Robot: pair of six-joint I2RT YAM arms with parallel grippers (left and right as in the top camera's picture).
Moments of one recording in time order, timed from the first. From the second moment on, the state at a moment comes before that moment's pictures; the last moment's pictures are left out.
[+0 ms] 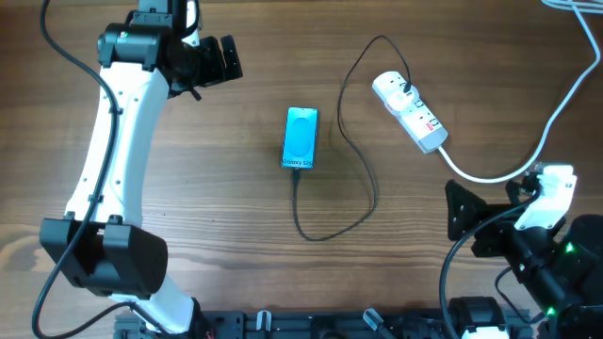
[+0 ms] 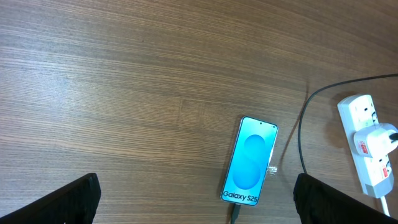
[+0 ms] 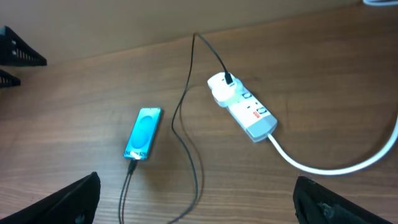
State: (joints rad) left arm -0.11 1.81 1.84 -1.13 0.10 -0.34; right arm 0.03 0.56 1.08 -1.05 -0.18 0.20
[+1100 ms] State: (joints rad) left arm -0.11 1.81 1.84 -1.13 0.10 -0.34; right arm 0.03 0.41 1.08 -1.27 -0.19 0.53
